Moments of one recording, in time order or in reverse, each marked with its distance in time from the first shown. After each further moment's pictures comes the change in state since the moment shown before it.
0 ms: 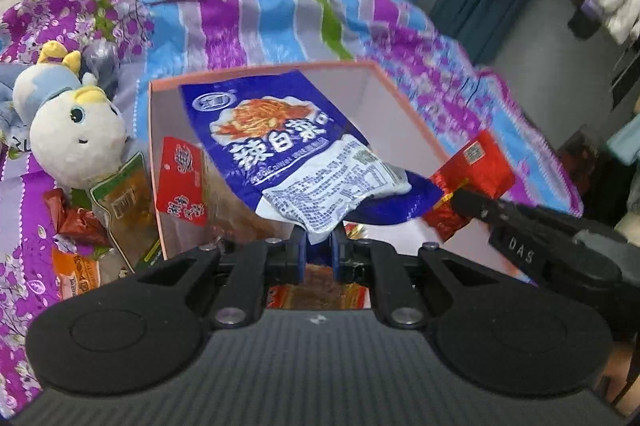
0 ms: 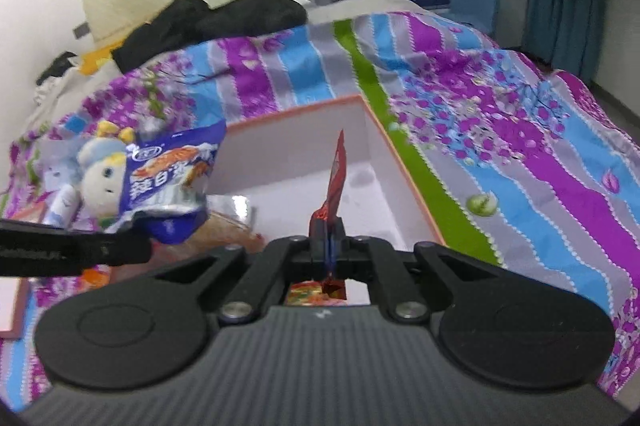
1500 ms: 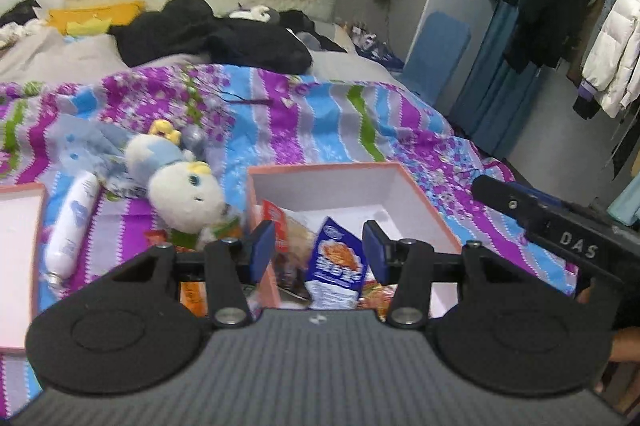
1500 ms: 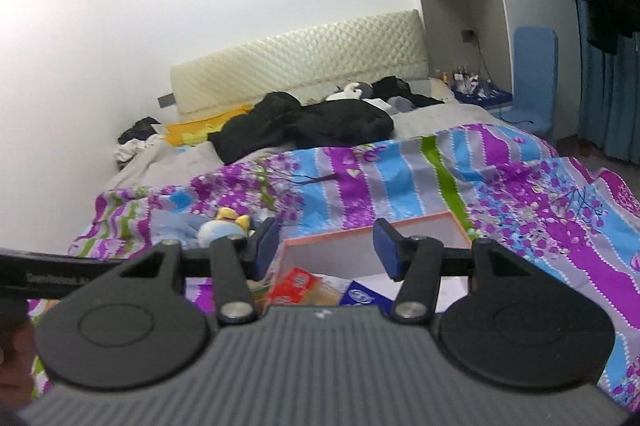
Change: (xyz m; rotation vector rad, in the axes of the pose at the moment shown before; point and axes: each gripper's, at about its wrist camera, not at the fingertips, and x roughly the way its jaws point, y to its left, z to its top) left arm -0.198 0.022 -0.055 -0.056 -0.331 0.096; right arm -0.139 0.072 0.022 -0.068 -0.295 0.224
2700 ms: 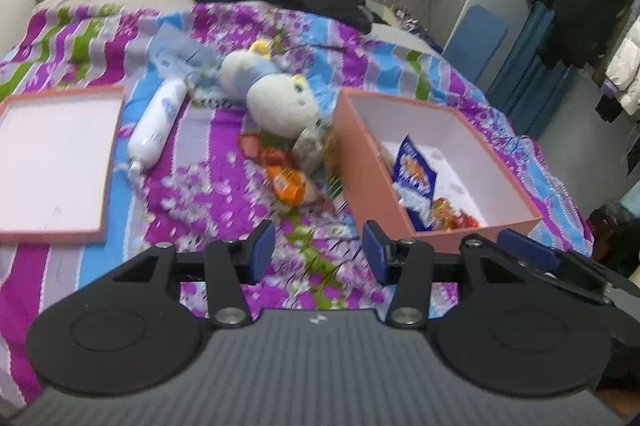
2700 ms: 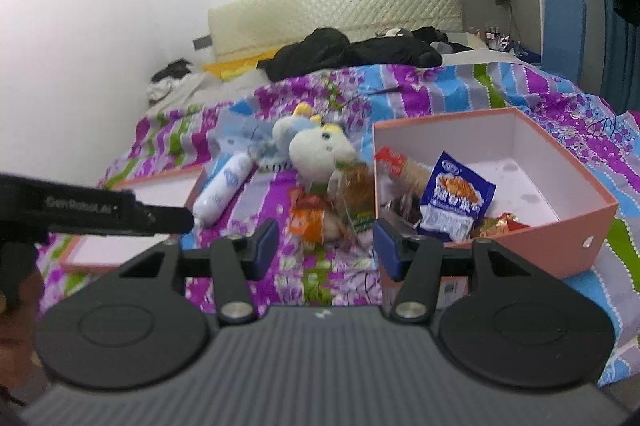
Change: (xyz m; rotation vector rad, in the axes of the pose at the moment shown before) left arm -0.081 0.126 -0.143 -0.119 0.072 0.054; right arm -0.046 0.128 -0.147 -0.062 0.134 0.043
